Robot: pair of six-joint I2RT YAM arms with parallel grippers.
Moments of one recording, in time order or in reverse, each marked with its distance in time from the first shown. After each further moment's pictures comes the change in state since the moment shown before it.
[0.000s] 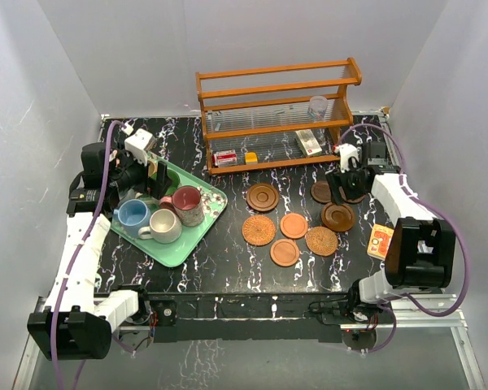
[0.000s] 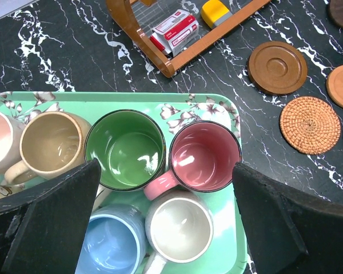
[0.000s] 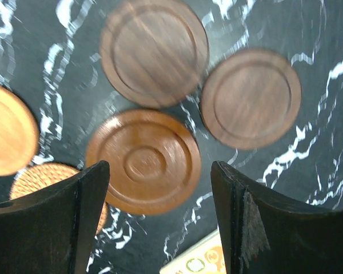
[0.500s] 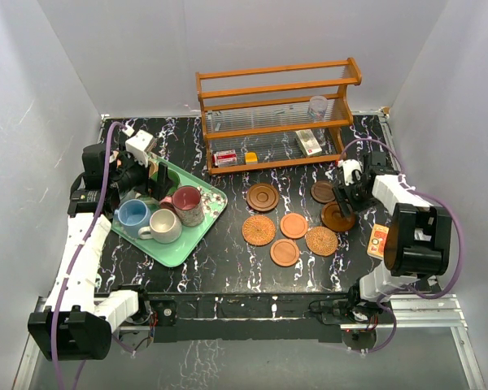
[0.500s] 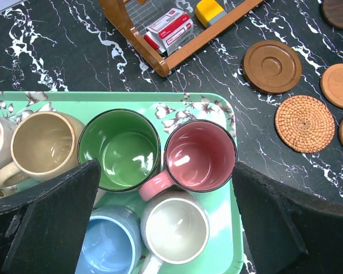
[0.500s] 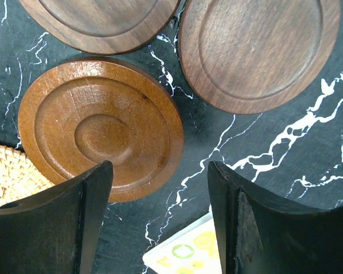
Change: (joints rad) left arm 0.000 -0.002 -0.019 0.013 0.022 -0.011; right arm -0.092 0.085 -0.066 -0.043 0.104 -0.091
